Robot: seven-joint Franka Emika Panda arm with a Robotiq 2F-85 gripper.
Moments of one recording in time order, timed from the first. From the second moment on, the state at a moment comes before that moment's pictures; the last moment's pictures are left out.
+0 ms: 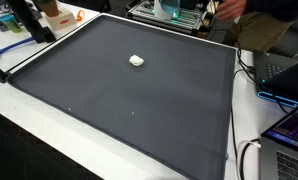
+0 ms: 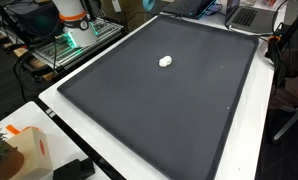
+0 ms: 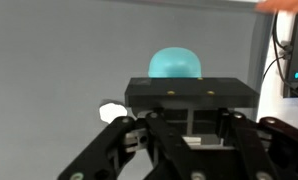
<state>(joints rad) 0.10 -0.31 0.08 -2.24 0.21 1.81 0.04</state>
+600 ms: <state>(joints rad) 0.05 -0.29 0.04 -2.12 0.28 1.58 0.10</state>
